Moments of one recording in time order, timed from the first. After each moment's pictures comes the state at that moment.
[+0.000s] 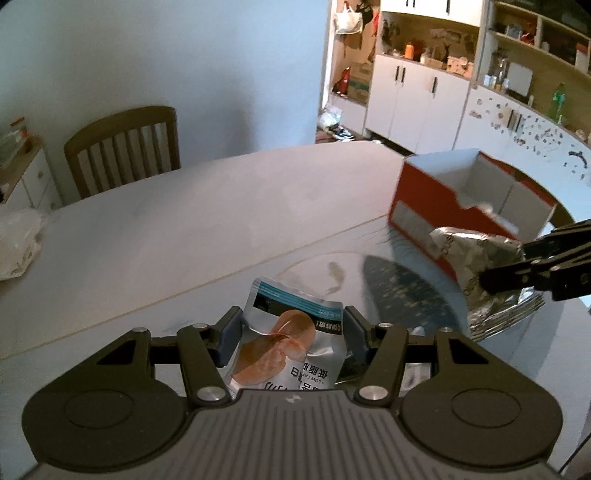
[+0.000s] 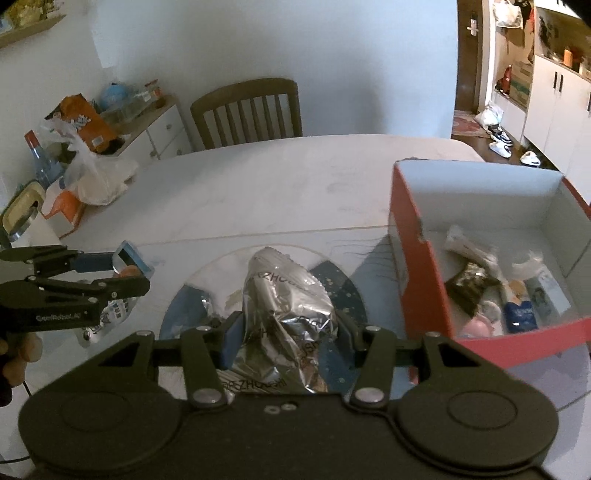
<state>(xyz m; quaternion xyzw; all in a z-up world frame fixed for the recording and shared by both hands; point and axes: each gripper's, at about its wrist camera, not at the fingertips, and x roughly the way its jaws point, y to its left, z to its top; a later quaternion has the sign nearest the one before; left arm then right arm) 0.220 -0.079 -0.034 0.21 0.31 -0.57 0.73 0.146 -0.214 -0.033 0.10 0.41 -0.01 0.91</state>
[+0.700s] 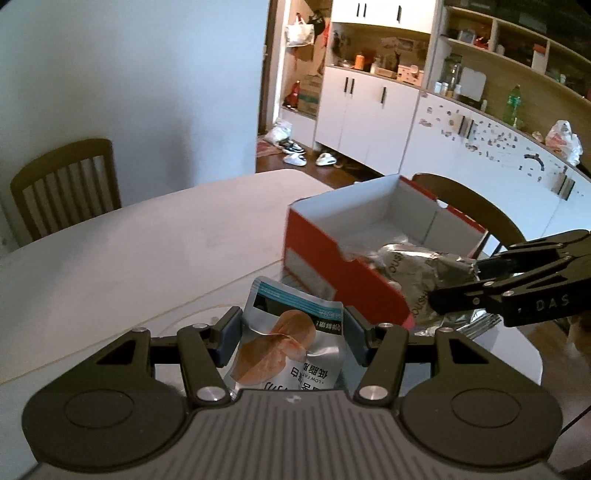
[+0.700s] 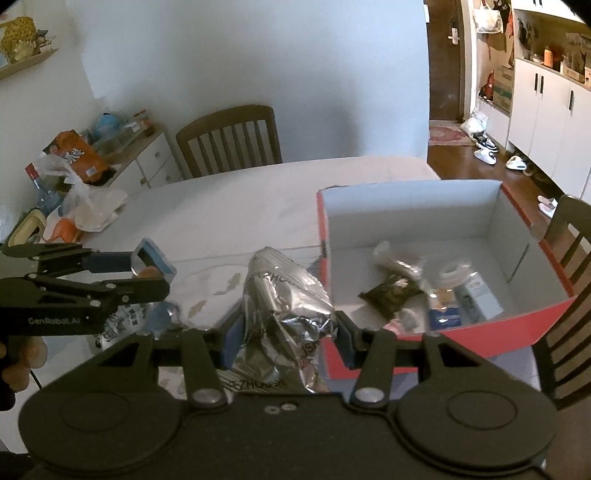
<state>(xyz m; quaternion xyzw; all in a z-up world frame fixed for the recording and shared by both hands) 0.123 -0.147 0.012 0.20 0.29 -0.63 0.69 0.103 -0.289 -0.002 0.12 0.38 -0.02 0.92</state>
